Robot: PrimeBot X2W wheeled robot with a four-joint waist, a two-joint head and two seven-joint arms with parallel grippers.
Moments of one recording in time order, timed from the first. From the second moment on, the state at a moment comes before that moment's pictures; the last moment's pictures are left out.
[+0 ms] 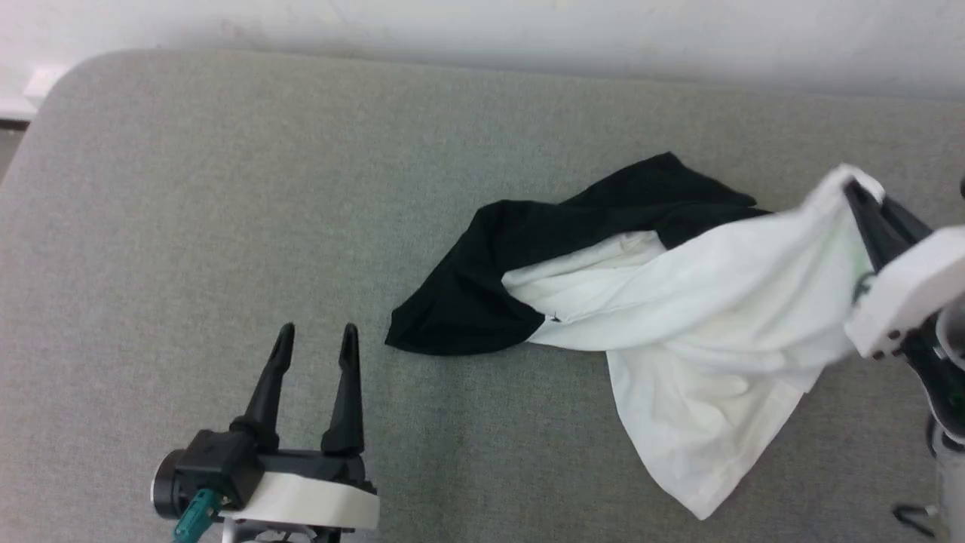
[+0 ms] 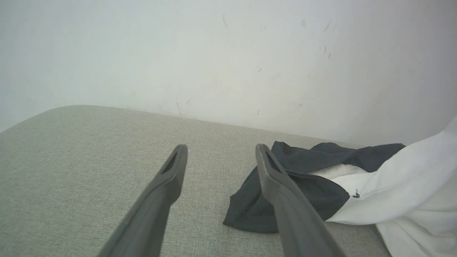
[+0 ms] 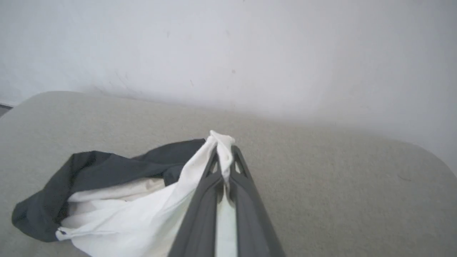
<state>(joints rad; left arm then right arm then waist) 0.04 0.05 -0.11 -0.08 -0.20 -0.02 -0.26 -0.30 -0.18 -0.14 -0.16 0.28 0.13 0.57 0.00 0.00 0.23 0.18</state>
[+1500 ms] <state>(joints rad) 0.15 0.05 -0.09 -0.10 -0.19 -0.02 -0.26 -0.14 -0.07 0.26 -0.06 0.38 0.13 0.35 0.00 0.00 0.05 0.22</state>
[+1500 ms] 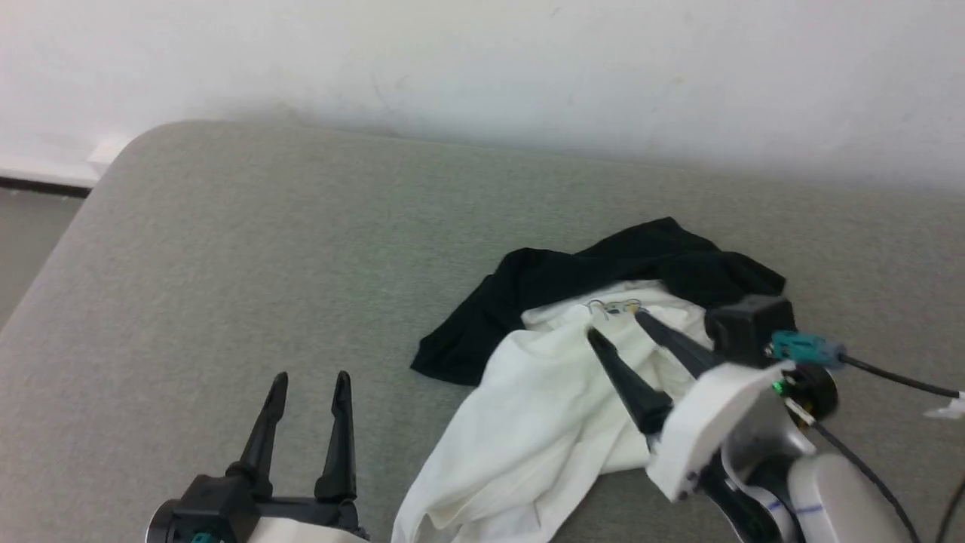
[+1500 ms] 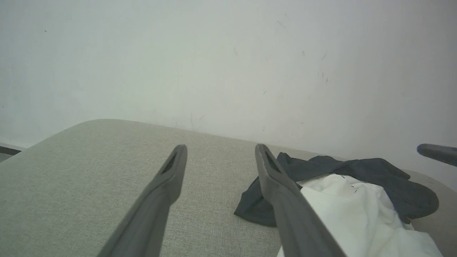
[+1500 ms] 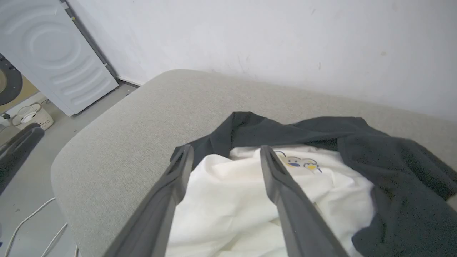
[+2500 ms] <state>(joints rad) 0.08 0.05 -0.10 -0.09 -0.23 -0.02 -0.26 -0.16 -0.26 0.25 0.09 0.27 0.13 0.57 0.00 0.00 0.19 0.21</state>
